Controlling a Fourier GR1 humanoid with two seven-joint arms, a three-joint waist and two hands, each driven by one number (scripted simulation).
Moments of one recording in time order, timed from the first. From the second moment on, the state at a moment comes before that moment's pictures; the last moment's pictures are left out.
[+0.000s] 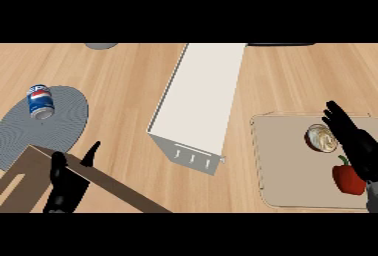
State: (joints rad) left arm 0.05 0.44 -0.32 -1.34 0.43 0.13 0.16; right arm -0.08 -0.56 0.10 -1.34 -0.35 0.02 -0.04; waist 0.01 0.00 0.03
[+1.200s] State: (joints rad) left arm 0.61 0.79 -0.27 -1.60 0.32 0.03 0.15; right arm -0.13 -0.75 -0.06 -1.17 -0.35 0.11 -0.10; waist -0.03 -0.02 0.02
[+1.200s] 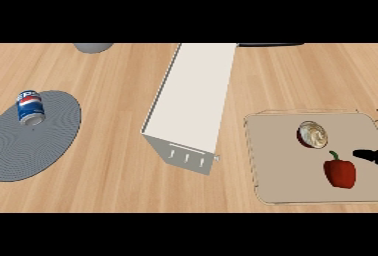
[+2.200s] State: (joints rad) left arm 0.64 0.78 -0.25 -1.62 0.30 0.03 0.12; right arm -0.28 -0.96 0.27 -1.27 0.09 0.15 0.33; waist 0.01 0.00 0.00
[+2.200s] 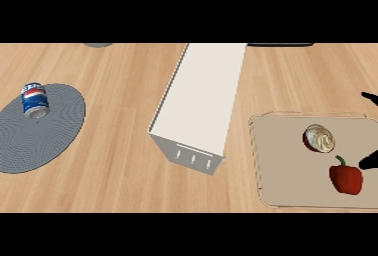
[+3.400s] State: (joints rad) left arm 0.69 0.75 -0.23 -1.62 0.28 0.04 0.09; right arm -0.42 -0.77 0.47 -1.26 0.26 0.17 0.74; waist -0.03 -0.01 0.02
